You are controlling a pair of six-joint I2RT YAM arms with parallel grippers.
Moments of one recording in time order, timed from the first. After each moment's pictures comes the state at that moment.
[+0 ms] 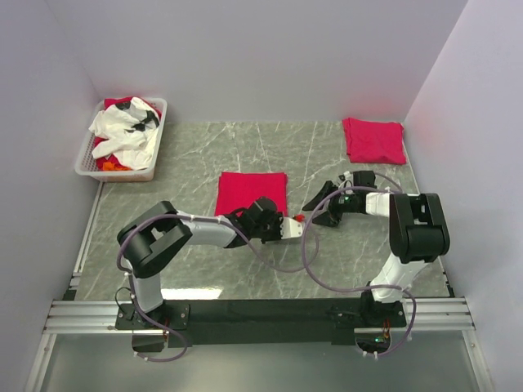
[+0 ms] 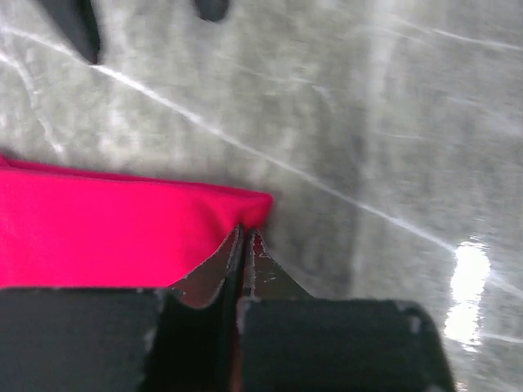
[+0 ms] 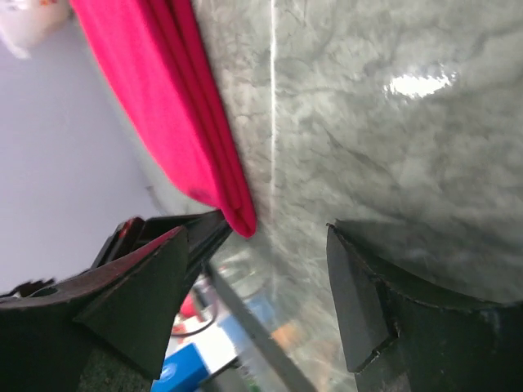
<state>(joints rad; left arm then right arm) -0.94 1.82 0.91 0.24 0.16 0.63 0.00 1.73 0.77 -0.08 -0.81 0.63</state>
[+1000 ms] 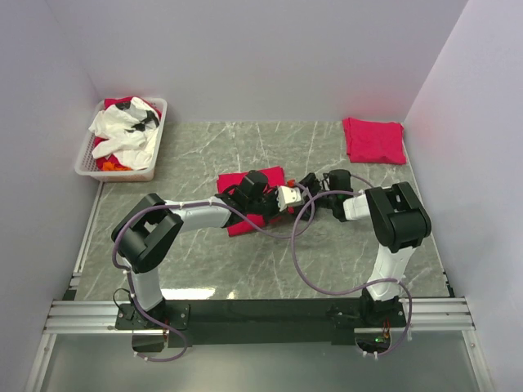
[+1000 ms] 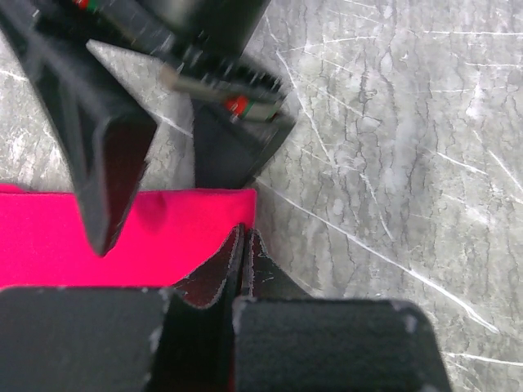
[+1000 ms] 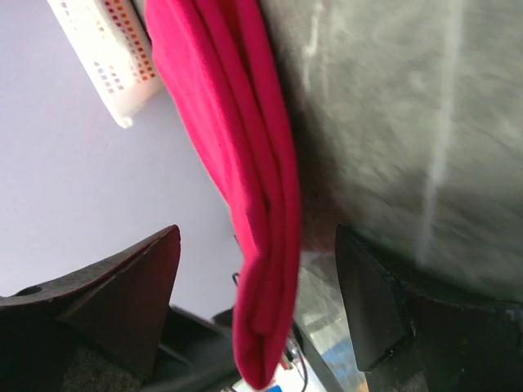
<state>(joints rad) -0.79 1.82 1.06 0.20 0.43 0.42 0.21 1.87 0.74 0.48 -0.70 1.23</state>
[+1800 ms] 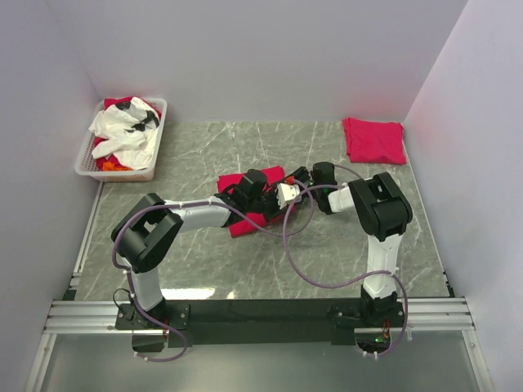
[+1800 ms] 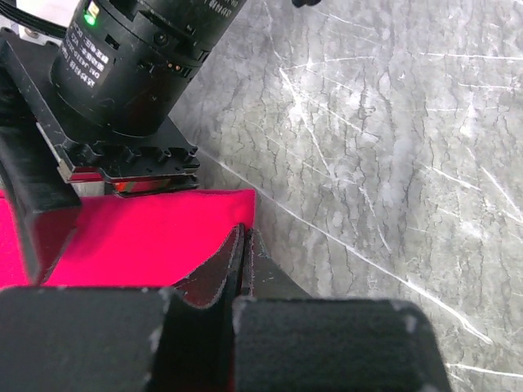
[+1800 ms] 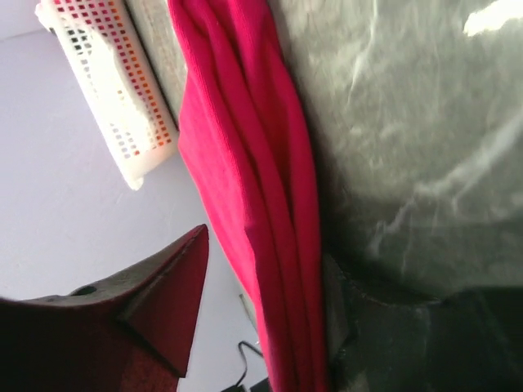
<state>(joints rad) -0.79 1.82 1.06 0.24 0.45 0.38 0.30 2.04 0.91 0.58 -0.50 1.32</state>
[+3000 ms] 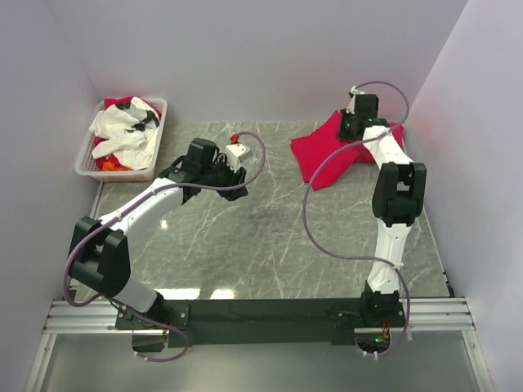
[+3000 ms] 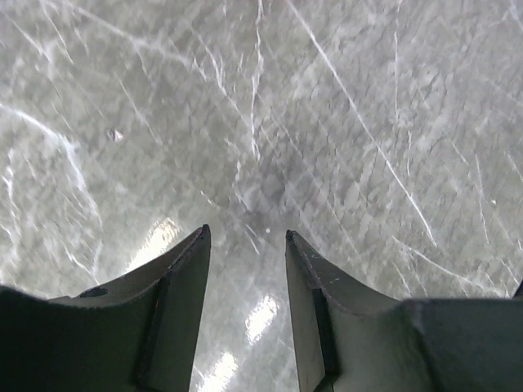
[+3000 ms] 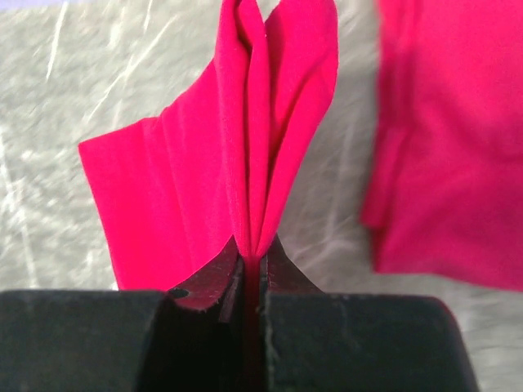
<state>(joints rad) -0.47 1.51 1.14 -0.29 0.47 0.17 0.02 2.18 1.87 -0.40 -0.12 0.14</state>
